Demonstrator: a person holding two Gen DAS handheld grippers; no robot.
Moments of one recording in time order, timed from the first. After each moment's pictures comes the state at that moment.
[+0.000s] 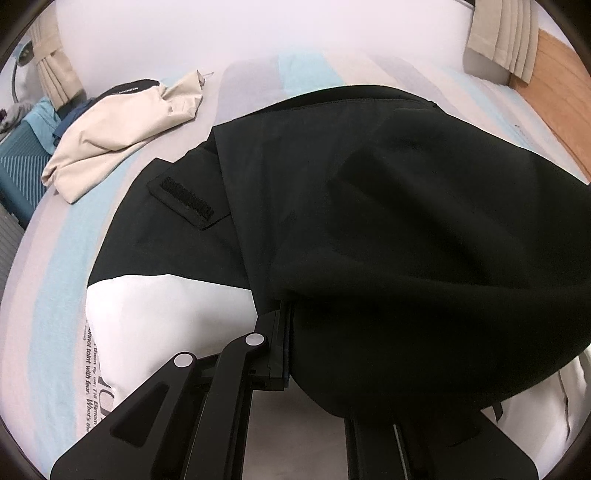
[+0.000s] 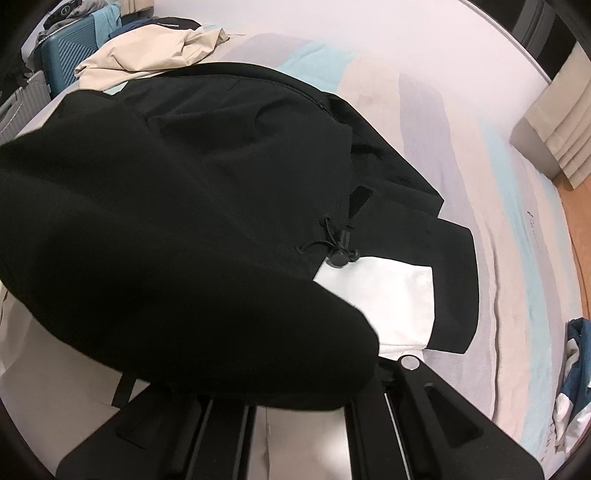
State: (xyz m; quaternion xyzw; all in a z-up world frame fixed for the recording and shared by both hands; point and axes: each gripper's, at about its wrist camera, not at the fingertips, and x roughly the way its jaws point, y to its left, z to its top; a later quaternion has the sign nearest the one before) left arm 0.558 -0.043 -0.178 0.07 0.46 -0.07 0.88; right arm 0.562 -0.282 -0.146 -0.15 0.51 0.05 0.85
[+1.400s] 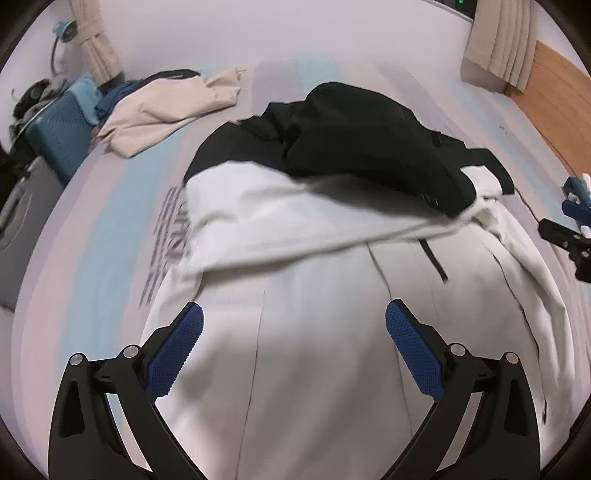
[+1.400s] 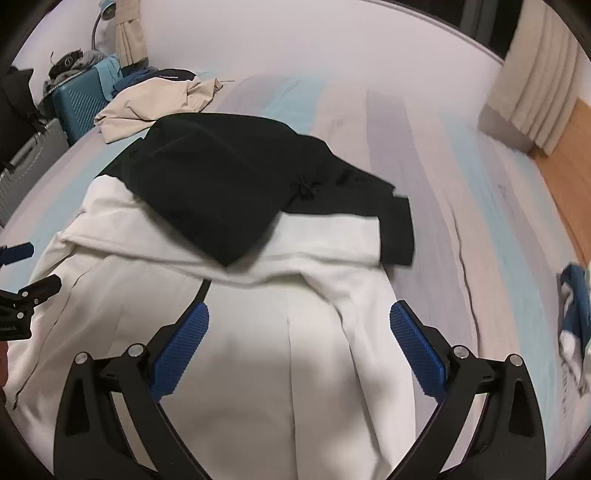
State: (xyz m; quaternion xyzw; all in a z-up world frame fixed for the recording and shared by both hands) left arm 0.378 -0.014 -0.113 0.05 0.48 -0.04 0.88; right arm 0.431 -0.319 -0.062 -0.07 0.48 0.04 0.88
